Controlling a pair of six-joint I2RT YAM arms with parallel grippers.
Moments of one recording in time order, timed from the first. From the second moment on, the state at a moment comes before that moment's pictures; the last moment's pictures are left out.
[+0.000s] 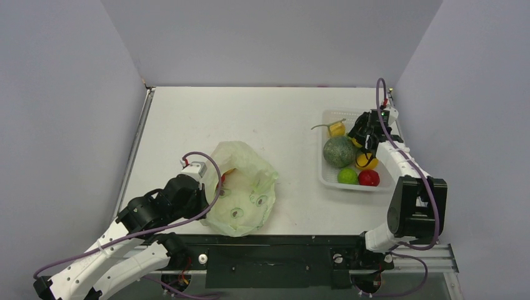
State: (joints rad) left arm -0.81 0.64 0.81 -1.06 -0.19 -0.63; right arm -0.05 1.50 1.01 -0.23 0.13 0.49
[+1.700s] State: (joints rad) left arm -0.86 0.70 0.81 -1.06 -0.23 -0.63; right arm 1.18 1.40 0.74 0.40 0.15 0.53
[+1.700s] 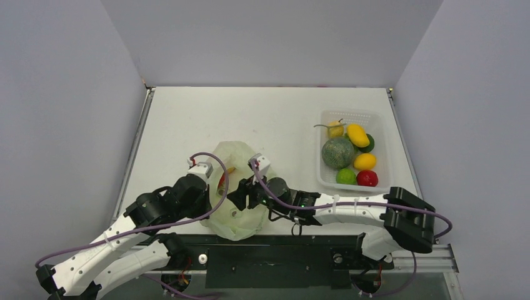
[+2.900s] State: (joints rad) left arm -0.94 0.70 0.81 -1.06 -0.26 -0.65; right arm 1.17 1.99 1.01 0.72 0.47 0.95
